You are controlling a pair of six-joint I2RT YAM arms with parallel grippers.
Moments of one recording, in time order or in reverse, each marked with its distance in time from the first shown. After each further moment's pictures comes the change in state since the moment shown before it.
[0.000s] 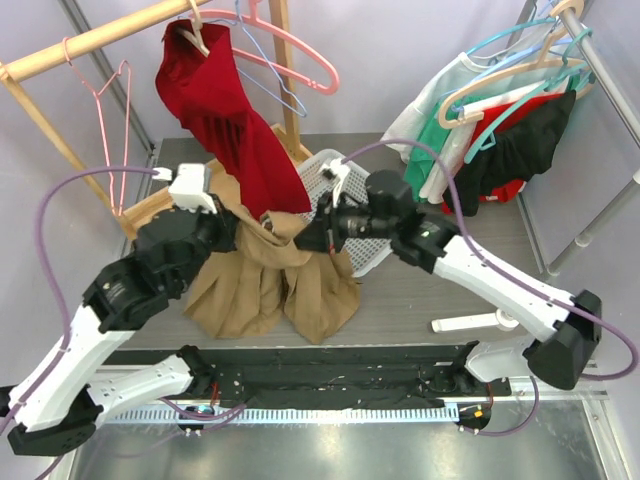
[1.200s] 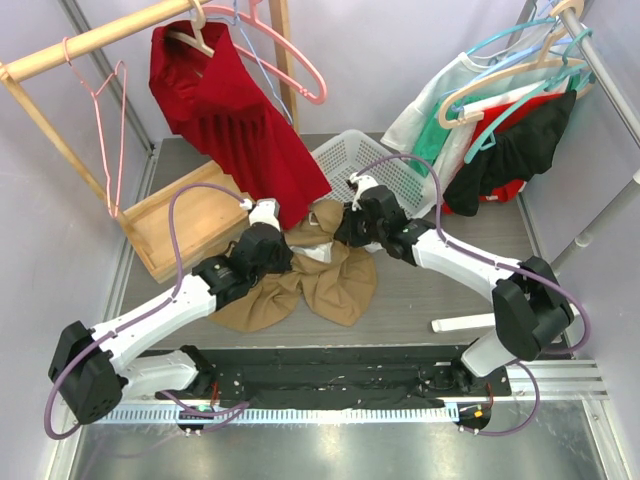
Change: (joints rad) left arm 0.056 0.261 -0.558 0.454 0.201 -0.267; right arm -0.166 0.210 -0.284 0.101 0.496 -0.017
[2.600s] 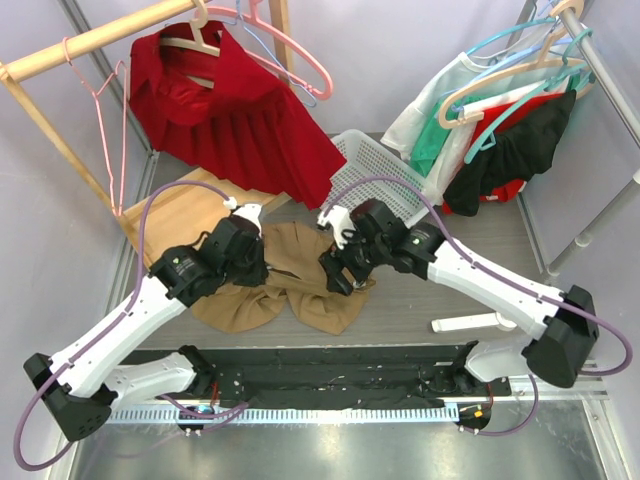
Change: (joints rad) left arm 0.008 -0.120 0.293 -0.648 0.121 0.064; right arm 0.205 -0.162 0.180 -0.535 -0.230 -0.398
